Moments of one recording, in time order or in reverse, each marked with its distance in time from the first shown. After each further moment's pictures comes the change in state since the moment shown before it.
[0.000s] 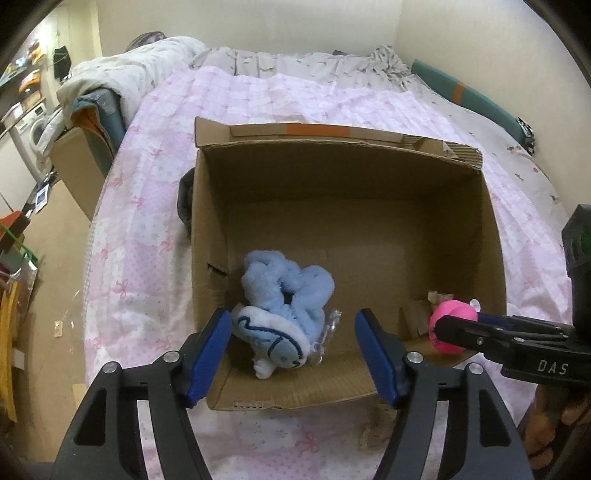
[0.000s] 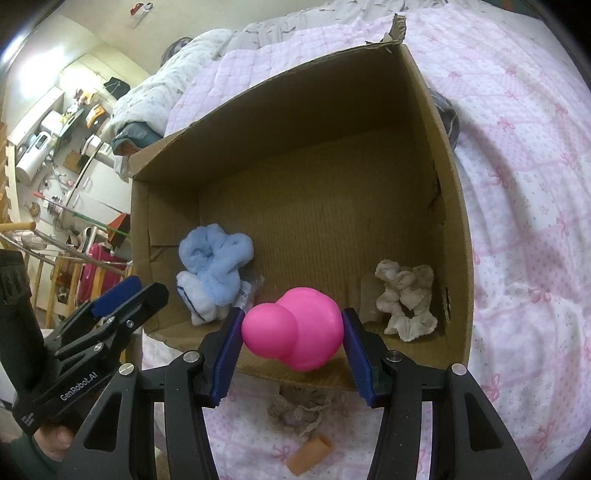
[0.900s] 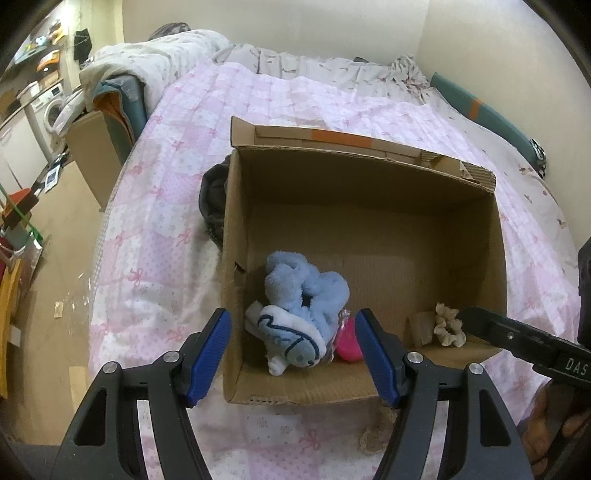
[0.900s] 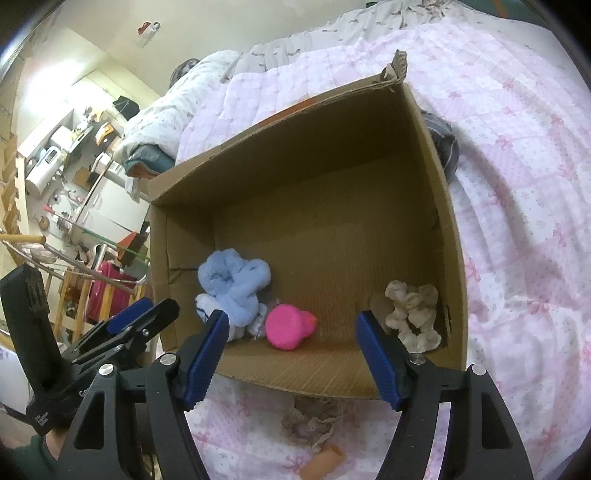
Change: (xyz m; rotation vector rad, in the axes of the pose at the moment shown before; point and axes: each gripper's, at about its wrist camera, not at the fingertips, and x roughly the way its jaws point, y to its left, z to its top) left arm -0.009 0.016 0.002 -0.081 -0.008 0.015; right arm -0.020 0.004 0.004 0.016 -0.095 0.032
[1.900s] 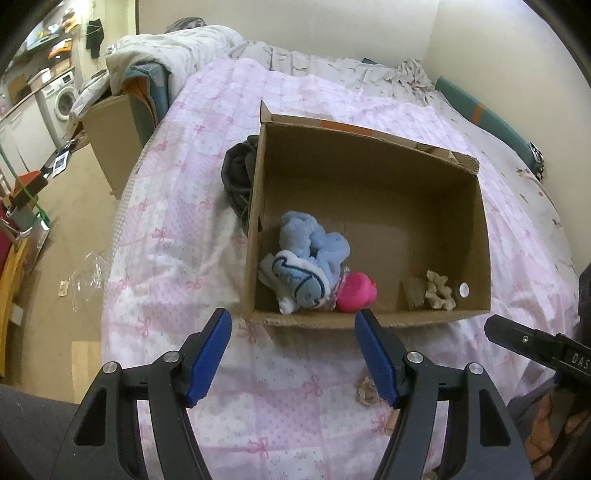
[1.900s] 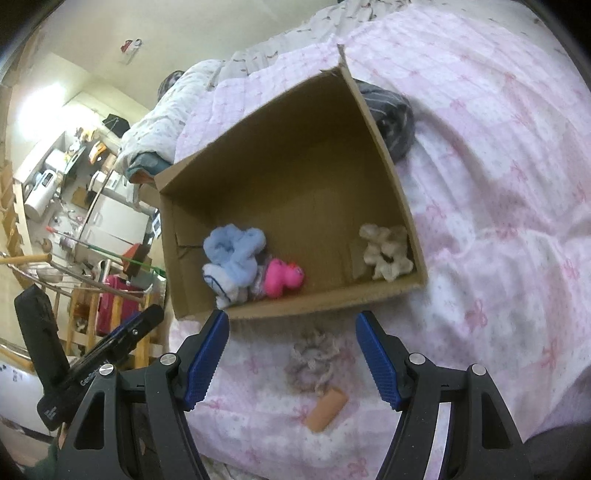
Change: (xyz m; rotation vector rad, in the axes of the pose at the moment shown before) left arm -0.042 0.007 -0.046 -0.040 0.008 0.007; right arm -0.039 -0.015 -0.050 0.104 0.006 0.008
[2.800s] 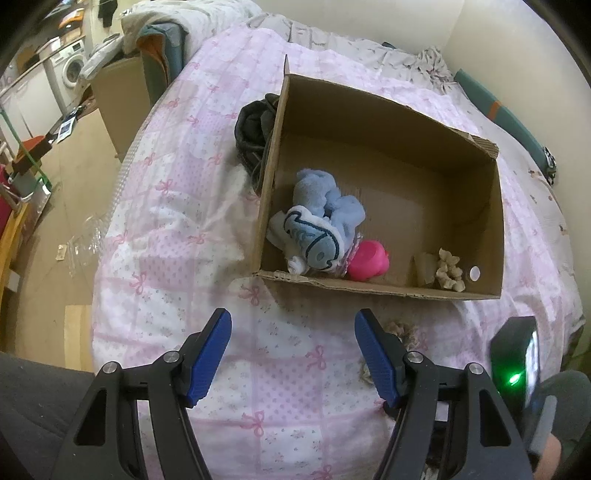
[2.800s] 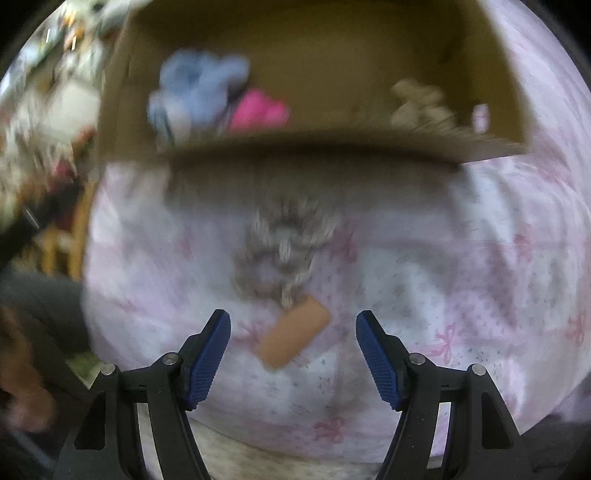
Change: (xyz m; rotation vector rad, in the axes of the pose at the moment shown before) left arm 0.016 0.011 -0.019 -0.080 0.099 0.000; right arm 0.105 0.027 -0.072 -0.293 0.434 -0.284
